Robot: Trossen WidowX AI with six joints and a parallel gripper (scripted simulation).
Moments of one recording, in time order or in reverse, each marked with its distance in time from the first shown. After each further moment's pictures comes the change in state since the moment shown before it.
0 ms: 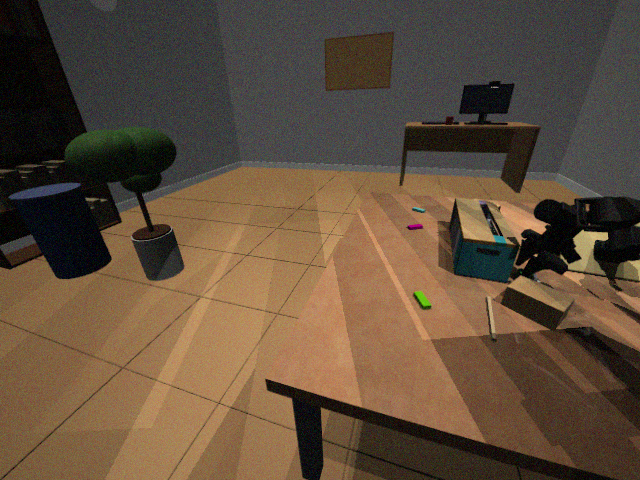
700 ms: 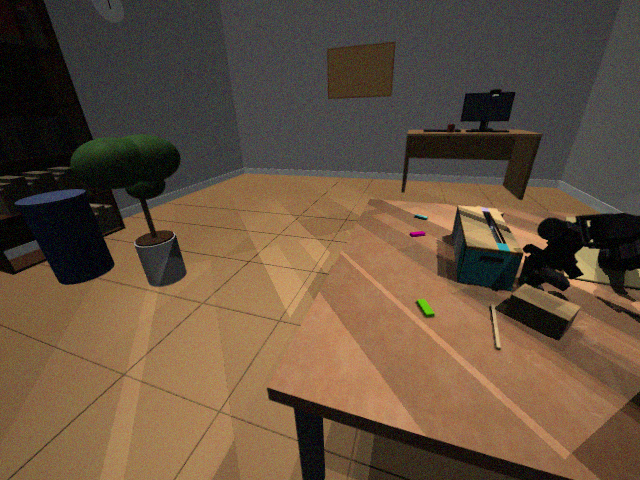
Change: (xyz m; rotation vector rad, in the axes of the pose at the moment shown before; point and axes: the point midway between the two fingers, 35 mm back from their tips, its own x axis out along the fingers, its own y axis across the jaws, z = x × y) arm 0.021 0.000 0.012 0.004 0.002 -0.005
